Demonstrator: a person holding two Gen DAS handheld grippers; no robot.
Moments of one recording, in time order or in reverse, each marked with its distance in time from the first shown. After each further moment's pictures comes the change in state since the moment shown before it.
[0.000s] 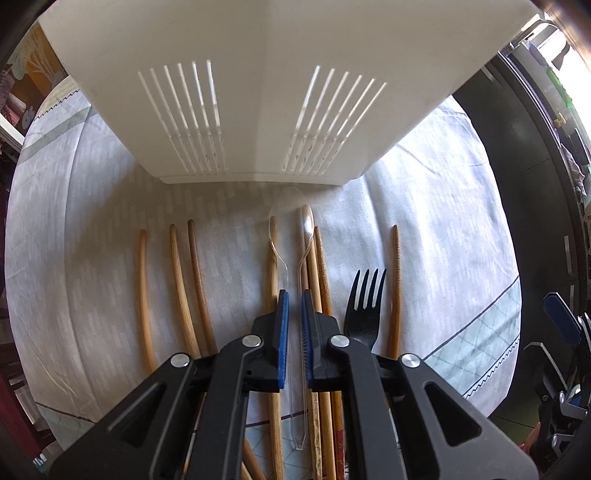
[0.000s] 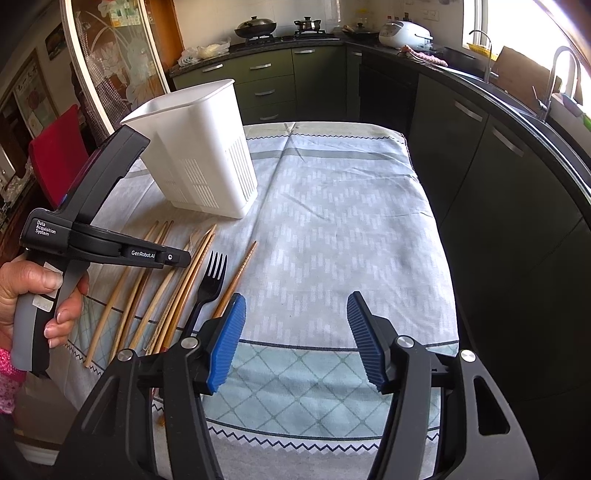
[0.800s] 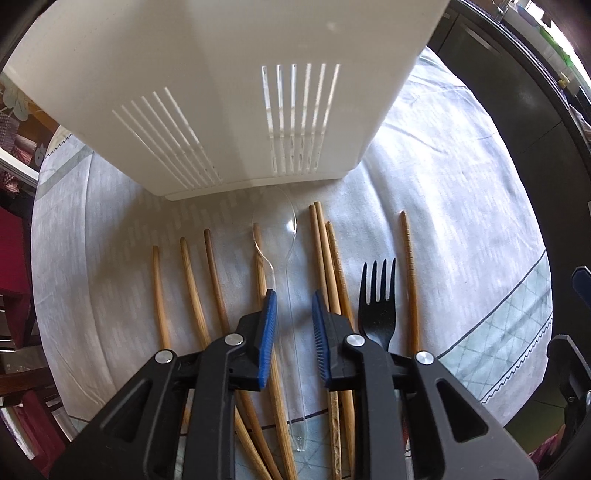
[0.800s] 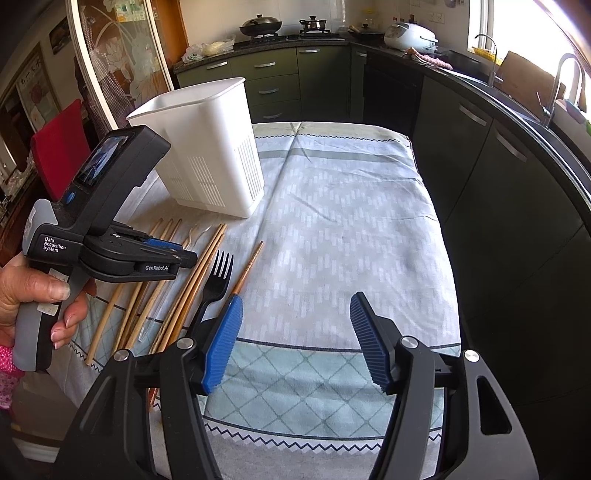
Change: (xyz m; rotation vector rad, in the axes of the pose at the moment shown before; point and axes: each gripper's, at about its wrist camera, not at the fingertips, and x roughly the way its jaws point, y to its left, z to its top) left arm 0.004 -0.041 0.007 0.109 -0.007 0.140; right arm 0.000 0.008 0.002 -0.022 0.006 0.000
